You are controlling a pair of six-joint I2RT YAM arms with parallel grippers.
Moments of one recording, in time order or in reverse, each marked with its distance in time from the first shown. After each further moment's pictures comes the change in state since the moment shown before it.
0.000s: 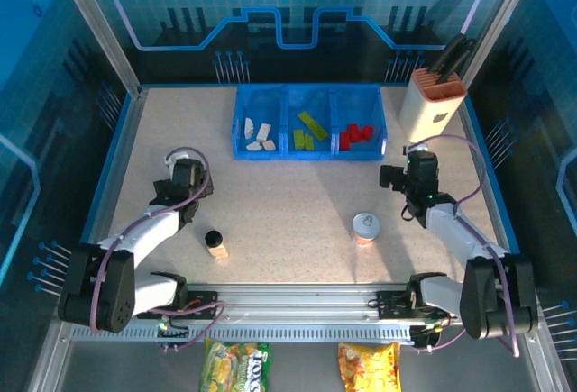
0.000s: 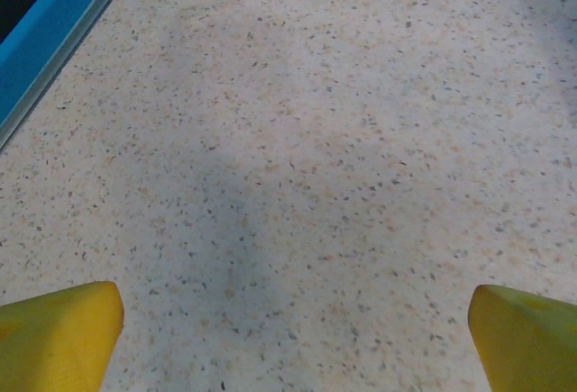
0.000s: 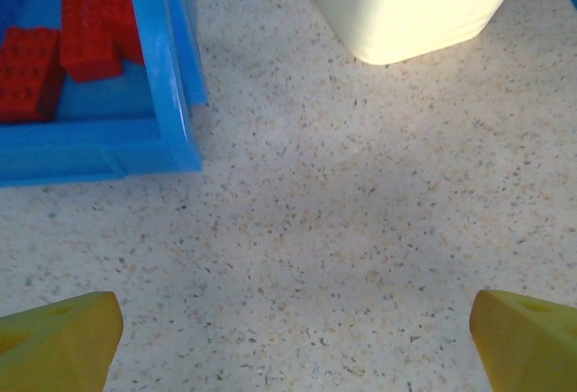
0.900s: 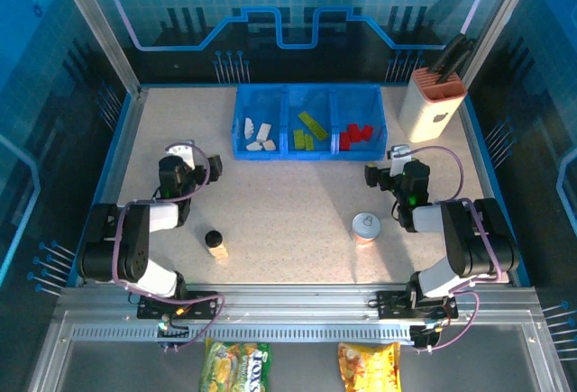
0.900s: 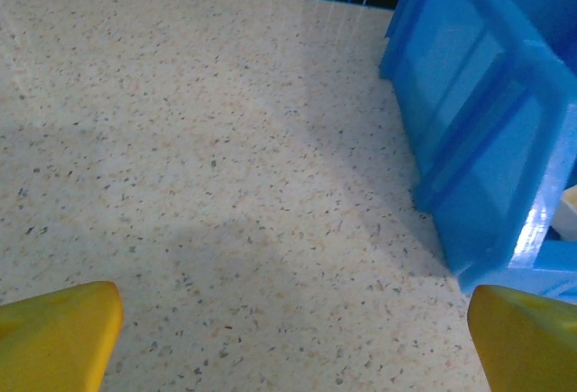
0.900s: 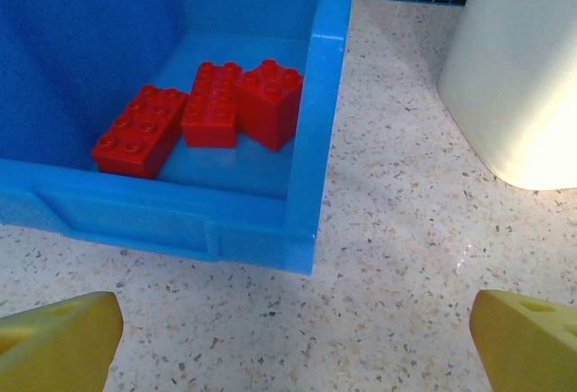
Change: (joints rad) left arm 0.163 0.283 -0.073 0.715 0.534 0.141; right arm -0.015 0.341 -0.141 0.757 -0.234 -0.147
